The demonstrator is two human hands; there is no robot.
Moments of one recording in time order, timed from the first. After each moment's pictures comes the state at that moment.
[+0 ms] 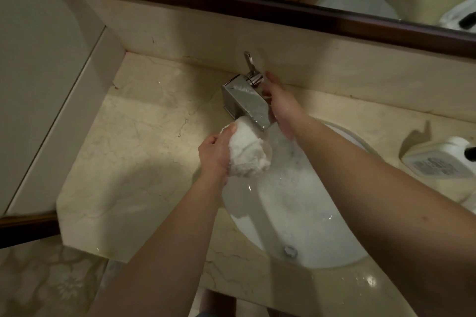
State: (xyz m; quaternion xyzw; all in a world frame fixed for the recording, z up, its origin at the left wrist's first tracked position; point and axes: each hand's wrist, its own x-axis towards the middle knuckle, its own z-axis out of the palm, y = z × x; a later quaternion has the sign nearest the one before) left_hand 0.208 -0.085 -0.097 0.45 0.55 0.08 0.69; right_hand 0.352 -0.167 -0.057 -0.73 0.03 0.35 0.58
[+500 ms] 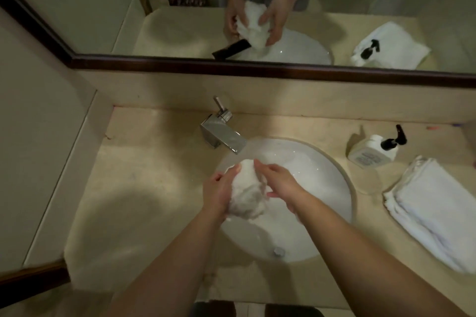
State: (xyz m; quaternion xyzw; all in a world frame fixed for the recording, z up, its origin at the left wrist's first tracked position) left_hand 0.179 -0.126 -0.038 0.52 0.50 -0.05 0.69; right_hand 0.244 -0.266 -0.010 -0.75 0.12 0.41 0.51
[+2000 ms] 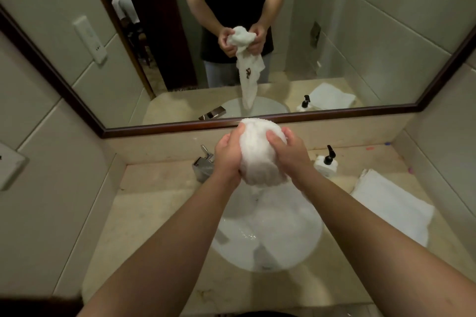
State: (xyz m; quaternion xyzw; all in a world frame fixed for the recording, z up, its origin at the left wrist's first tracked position) left_hand 0.204 -0.216 0.193 0.53 0.27 0.06 0.80; right_hand 0.225 -0.344 0.187 -0.75 0.00 0.04 0.66
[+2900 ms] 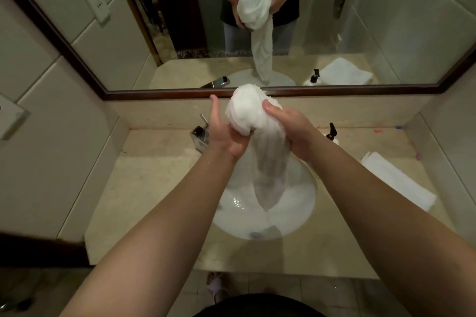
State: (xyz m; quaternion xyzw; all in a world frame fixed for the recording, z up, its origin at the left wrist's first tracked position) left_hand 0.195 -0.239 0.188 0.31 0.23 -0.03 0.92; right_hand 0.237 -0.380 0.192 -0.65 0.01 0.27 0.72
